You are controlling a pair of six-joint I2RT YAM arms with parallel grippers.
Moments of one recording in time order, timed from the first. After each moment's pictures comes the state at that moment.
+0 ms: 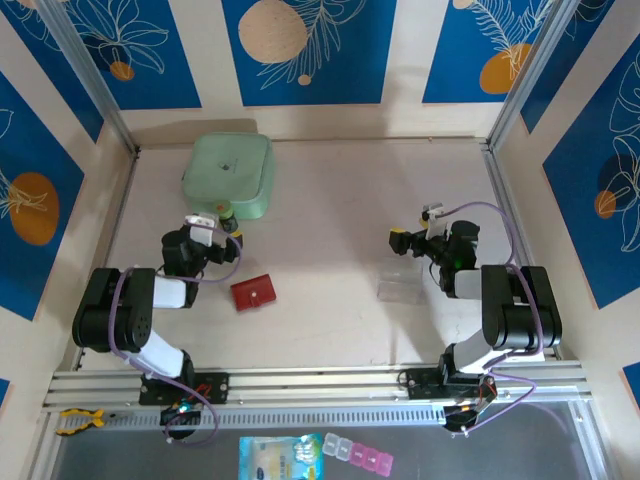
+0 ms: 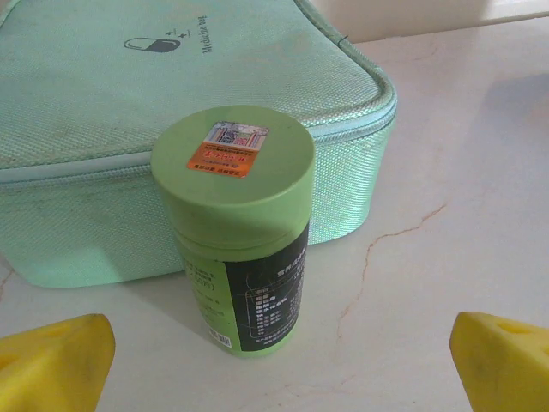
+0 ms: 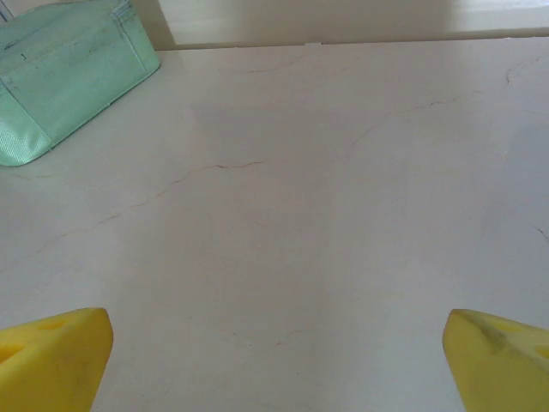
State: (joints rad) left arm -0.01 1.56 0.36 0.87 0.30 0.09; right arm -0.06 1.52 0.40 0.74 -0.54 0.02
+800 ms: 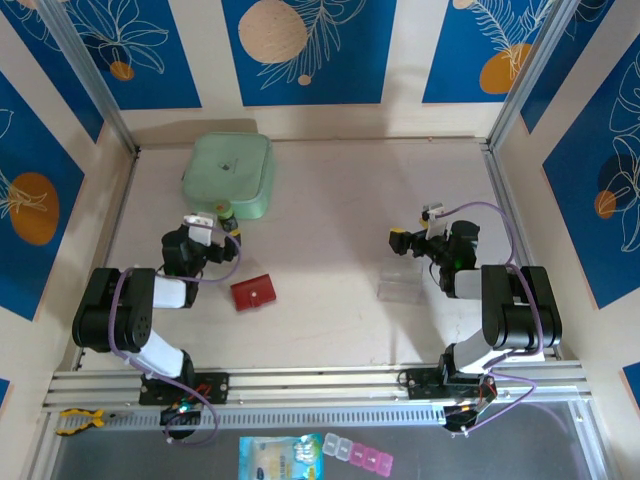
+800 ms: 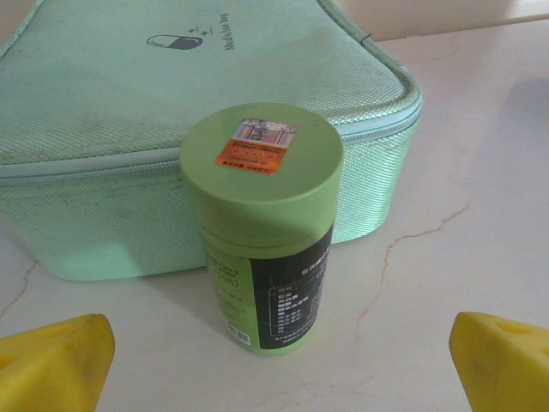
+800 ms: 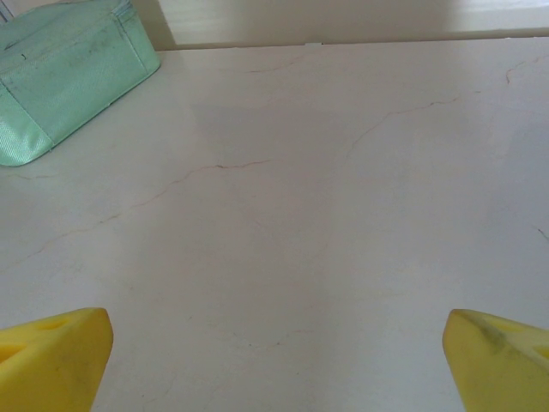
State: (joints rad) left arm -0.01 1.56 0.36 0.87 0.26 0.08; right arm -0.06 1.52 0.40 0.74 -0.54 0.02
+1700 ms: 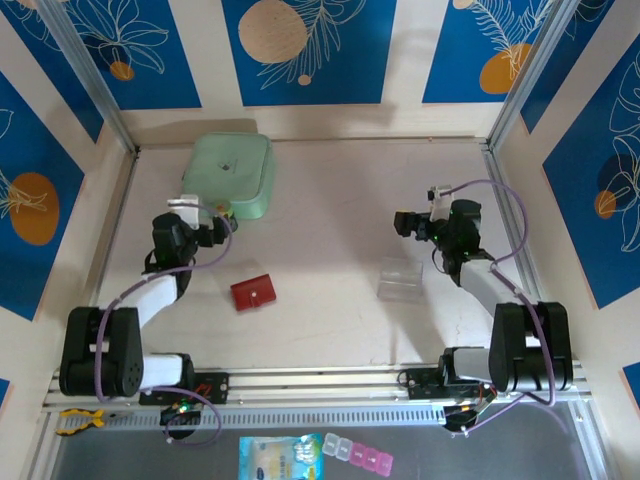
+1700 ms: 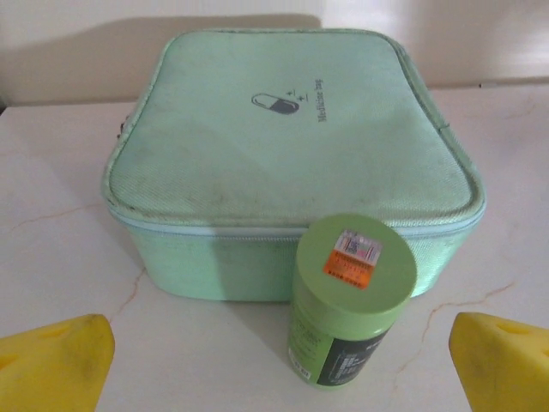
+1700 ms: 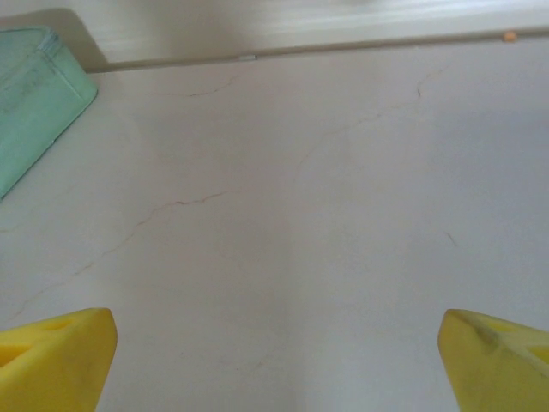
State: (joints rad) left arm -0.02 1.28 0.52 0.41 0.08 -0.02; right arm 0.00 1.28 0.61 0.17 -0.29 0.10
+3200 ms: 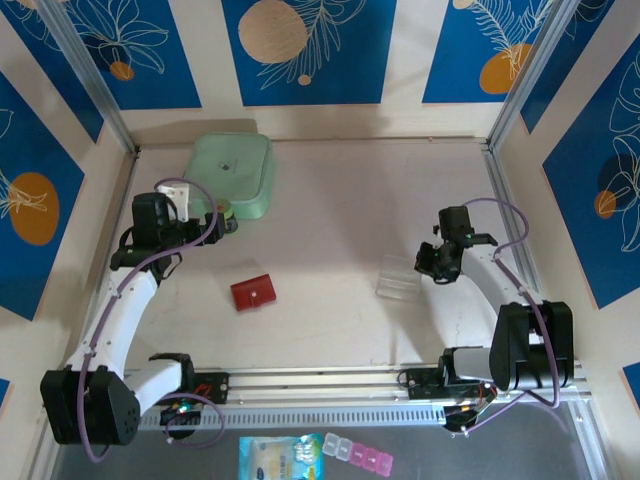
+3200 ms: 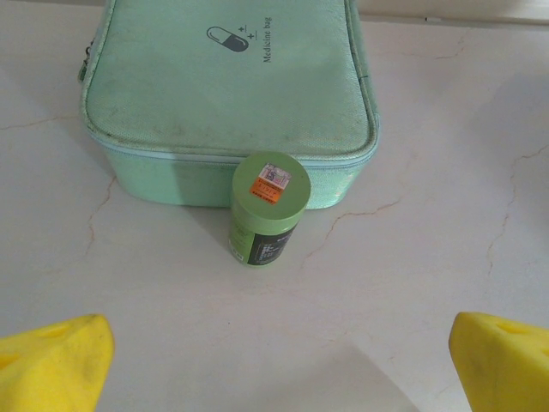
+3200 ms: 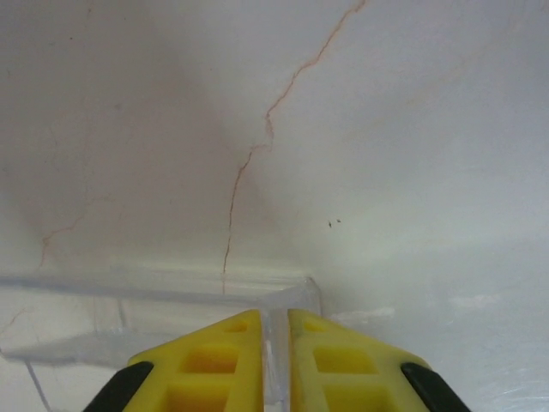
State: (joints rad) left arm -0.02 1.06 0.85 -0.42 0.18 -0.07; right arm 0.04 1.30 0.77 -0.70 -0.16 0.40
